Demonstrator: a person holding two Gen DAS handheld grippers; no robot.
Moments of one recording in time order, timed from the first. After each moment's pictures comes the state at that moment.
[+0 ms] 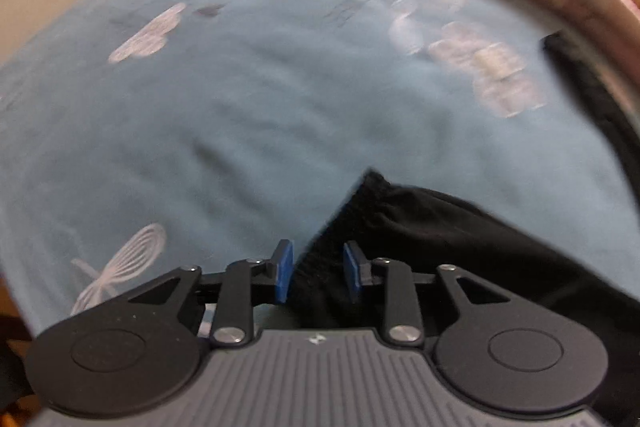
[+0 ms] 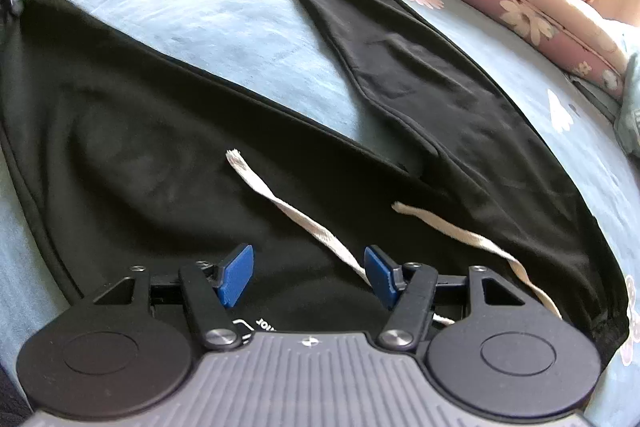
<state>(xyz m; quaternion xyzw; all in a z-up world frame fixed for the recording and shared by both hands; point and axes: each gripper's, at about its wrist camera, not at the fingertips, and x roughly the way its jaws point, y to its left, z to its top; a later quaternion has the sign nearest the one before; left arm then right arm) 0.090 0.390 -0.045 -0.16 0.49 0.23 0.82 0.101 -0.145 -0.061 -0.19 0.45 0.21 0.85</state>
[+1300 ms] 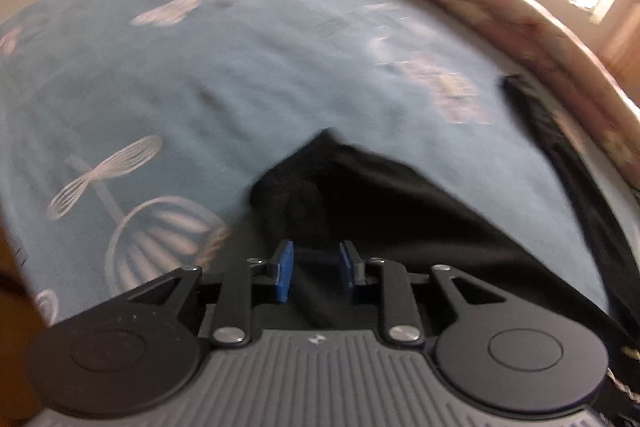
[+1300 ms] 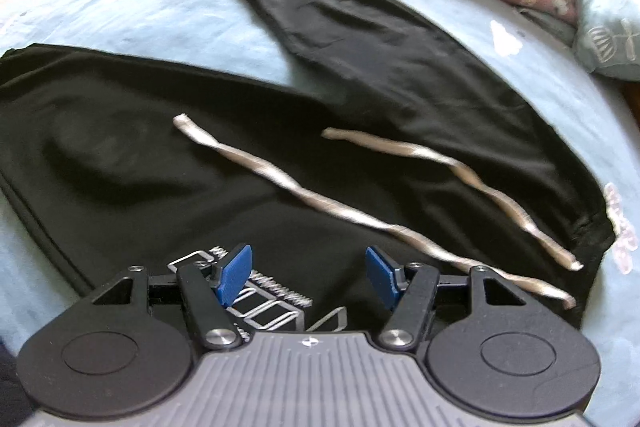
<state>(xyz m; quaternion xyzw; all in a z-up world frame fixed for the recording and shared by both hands) 0.009 0.330 -0.032 -0.23 0.40 0.18 0.87 0.079 -0.199 -0.066 -0.12 0.49 0.15 0.85</state>
